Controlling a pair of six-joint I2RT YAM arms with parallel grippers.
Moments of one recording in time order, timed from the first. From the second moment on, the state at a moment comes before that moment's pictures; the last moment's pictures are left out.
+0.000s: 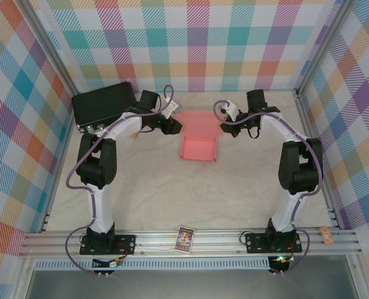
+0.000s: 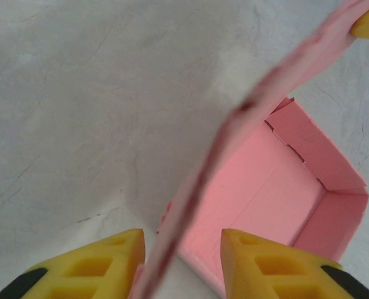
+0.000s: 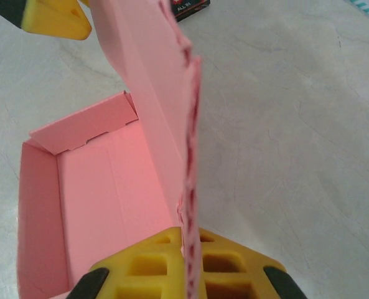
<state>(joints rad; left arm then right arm) -0.31 2.05 1.62 -0.46 0.65 0.29 0.17 1.88 1.45 -0.56 -0.70 -0.71</state>
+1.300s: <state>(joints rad) -0.31 2.05 1.63 -0.53 0.62 0.31 0.19 1.90 1.48 -0.57 -0.66 -0.68</state>
